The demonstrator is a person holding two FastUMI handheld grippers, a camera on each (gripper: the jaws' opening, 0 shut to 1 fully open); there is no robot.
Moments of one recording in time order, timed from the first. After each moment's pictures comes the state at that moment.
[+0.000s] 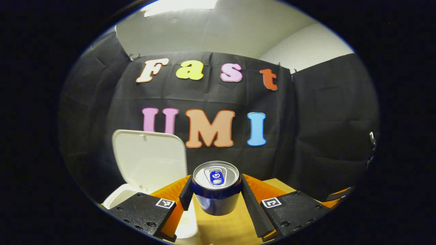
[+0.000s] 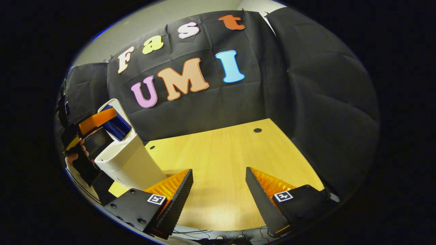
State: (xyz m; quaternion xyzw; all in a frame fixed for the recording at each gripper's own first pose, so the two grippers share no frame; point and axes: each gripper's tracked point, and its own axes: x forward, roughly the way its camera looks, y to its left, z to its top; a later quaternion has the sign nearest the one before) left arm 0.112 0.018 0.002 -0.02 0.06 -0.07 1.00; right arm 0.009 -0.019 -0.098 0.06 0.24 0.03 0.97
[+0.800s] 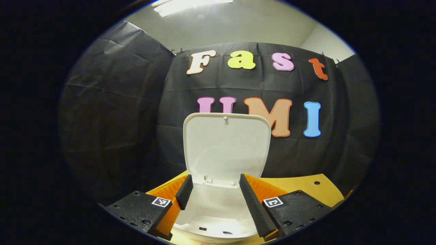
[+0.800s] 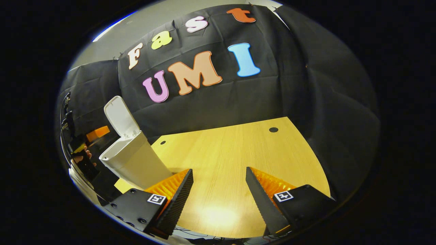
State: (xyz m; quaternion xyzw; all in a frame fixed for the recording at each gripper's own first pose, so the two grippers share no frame) left arm 0.099 0.124 -0.029 -0.01 0.10 0.11 0.99; right arm 0.055 -0.048 -0.104 0.06 0.26 0.08 0.96
